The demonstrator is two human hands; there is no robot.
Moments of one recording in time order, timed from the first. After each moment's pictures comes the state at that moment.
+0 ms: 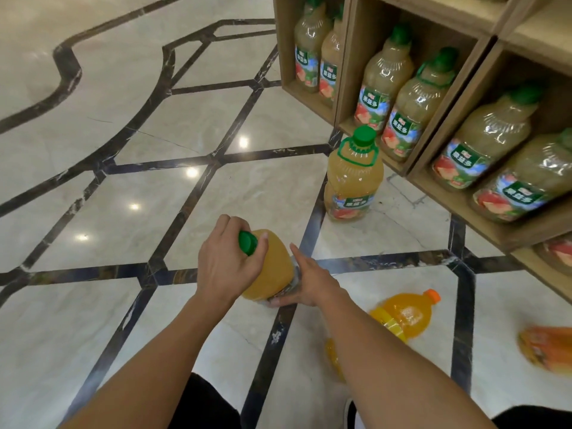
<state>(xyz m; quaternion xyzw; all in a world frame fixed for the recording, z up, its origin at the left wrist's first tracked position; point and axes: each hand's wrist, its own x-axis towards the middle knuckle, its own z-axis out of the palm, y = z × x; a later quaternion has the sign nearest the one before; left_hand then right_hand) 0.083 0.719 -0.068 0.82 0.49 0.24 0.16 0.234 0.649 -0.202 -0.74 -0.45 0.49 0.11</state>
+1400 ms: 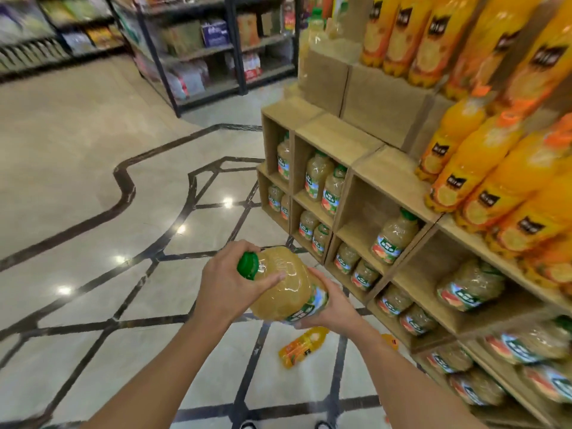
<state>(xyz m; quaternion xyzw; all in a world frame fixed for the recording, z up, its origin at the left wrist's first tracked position) 0.092 0.546 0.631 0.80 0.43 0.29 0.31 0.303 0.441 0.457 -0.71 -0.39 0.44 0.38</state>
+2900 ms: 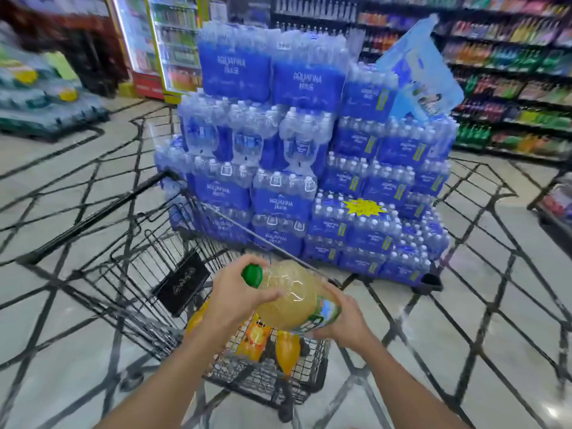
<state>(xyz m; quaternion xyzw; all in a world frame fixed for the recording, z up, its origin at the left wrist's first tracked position) -0.263 -0.548 0.724 -0.14 0.83 0.51 -0.15 -0.379 -0.304 0.595 0.13 -0.86 0.46 -0.17</state>
